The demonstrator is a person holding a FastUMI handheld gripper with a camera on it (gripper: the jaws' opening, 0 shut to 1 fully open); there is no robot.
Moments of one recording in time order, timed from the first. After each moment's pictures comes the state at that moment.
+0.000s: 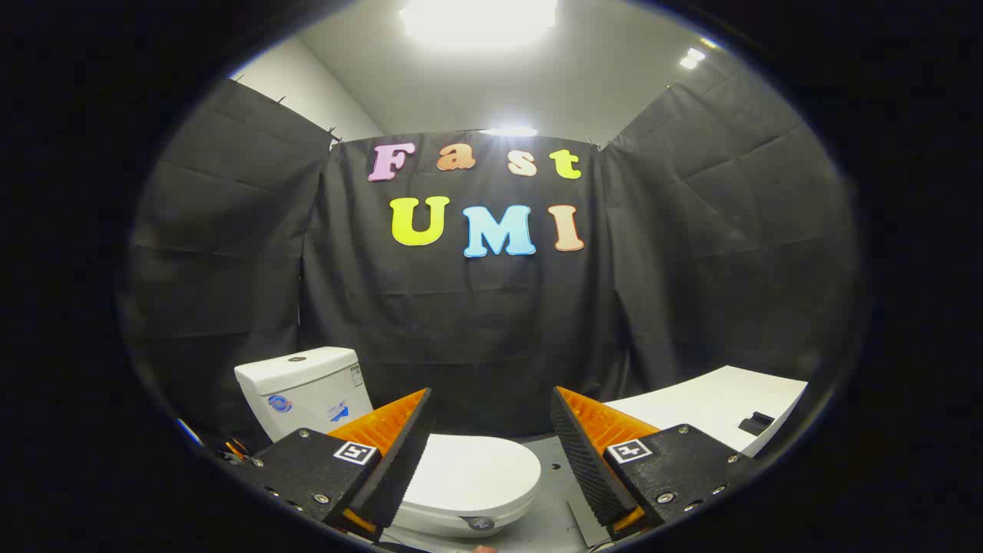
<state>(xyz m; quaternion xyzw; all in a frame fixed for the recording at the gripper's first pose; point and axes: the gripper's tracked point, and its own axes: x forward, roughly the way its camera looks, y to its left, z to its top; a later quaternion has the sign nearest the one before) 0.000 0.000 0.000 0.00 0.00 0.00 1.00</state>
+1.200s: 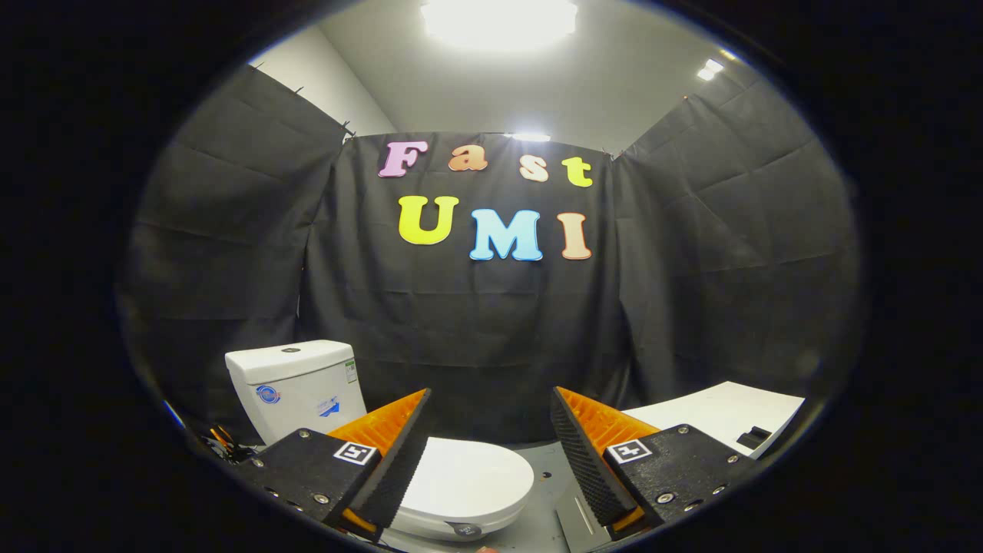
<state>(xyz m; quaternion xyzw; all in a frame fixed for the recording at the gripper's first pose) 0.023 0.014 -0.011 -0.05 -0.01 0.02 1.00</state>
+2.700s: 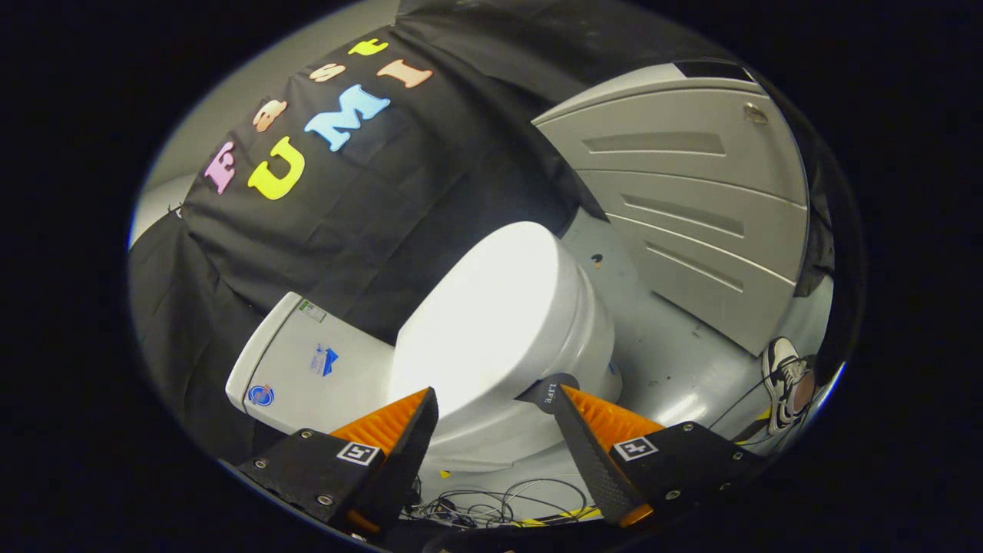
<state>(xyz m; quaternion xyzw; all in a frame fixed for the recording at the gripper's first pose) 0.025 0.041 -0.345 0.38 0.29 -0.05 0.87</state>
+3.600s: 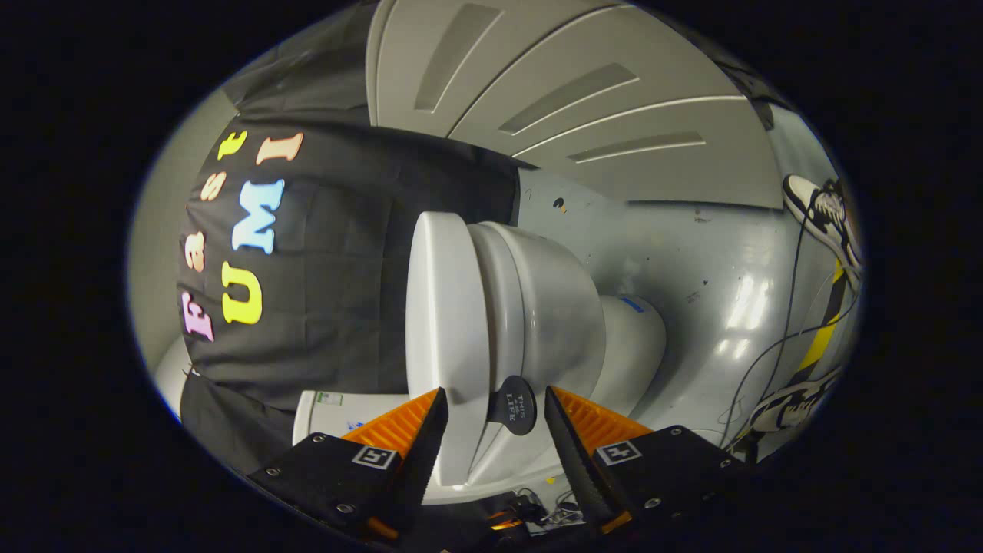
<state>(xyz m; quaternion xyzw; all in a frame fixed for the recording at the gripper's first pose) 0.052 0.024 -0.408 0.63 0.22 -0.10 0.74</state>
